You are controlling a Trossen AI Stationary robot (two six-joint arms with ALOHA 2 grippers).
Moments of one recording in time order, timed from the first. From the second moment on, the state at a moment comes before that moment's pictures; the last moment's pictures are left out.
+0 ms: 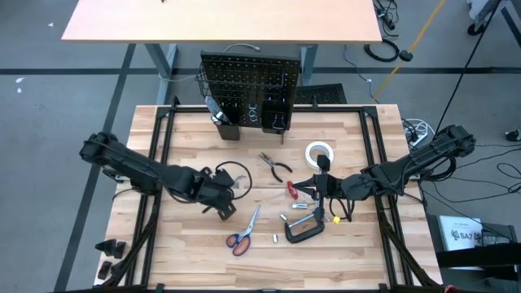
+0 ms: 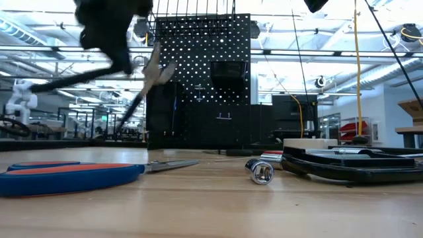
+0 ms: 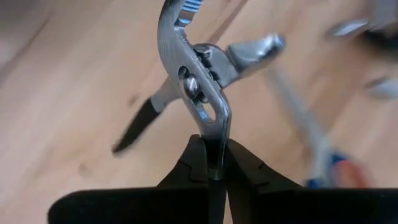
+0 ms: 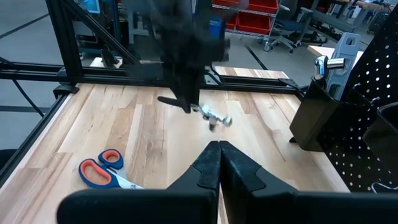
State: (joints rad) left arm -0.34 1.43 1.10 -0.84 -0.31 -0.88; right arm 0.42 1.16 0.84 0.02 0.55 0.09
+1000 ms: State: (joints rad) left arm -0.52 1.30 1.11 0.05 -0.29 0.06; right arm 0.42 1.39 0.84 0.57 0.33 -0.12
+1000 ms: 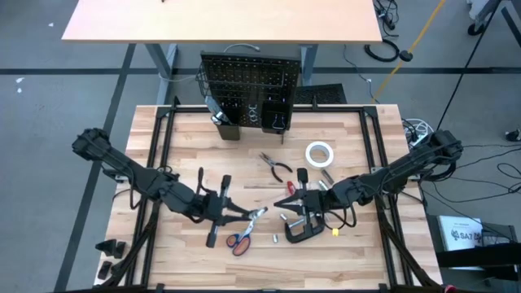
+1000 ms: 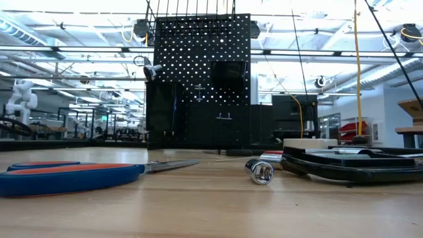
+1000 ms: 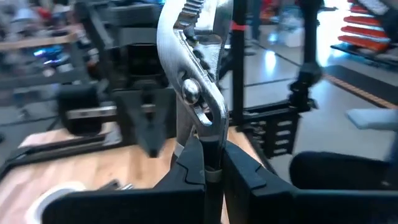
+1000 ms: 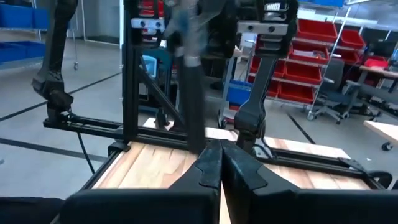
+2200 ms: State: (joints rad) left arm -0.25 1.52 0.70 0.92 0.31 -0.20; right arm 0.39 1.49 0.84 0.82 0.18 -0.04
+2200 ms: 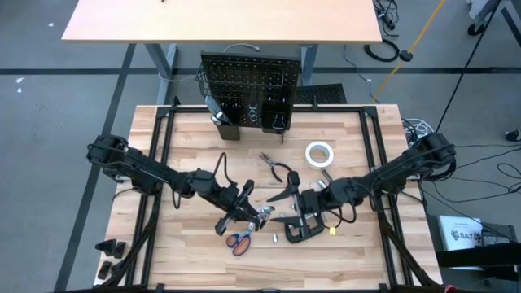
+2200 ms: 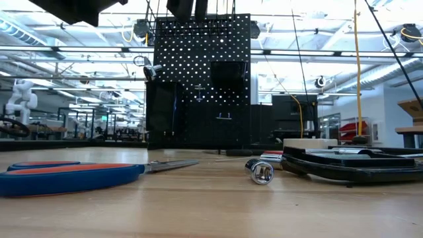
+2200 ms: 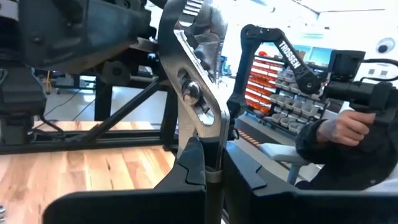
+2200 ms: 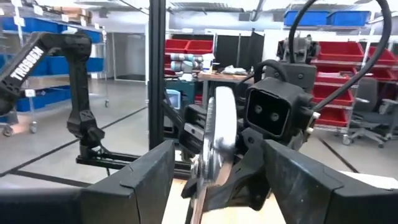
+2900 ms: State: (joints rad) left arm -0.21 1.52 0.70 0.92 0.27 -0.29; right arm 0.36 1.52 0.84 0.85 0.16 0.02
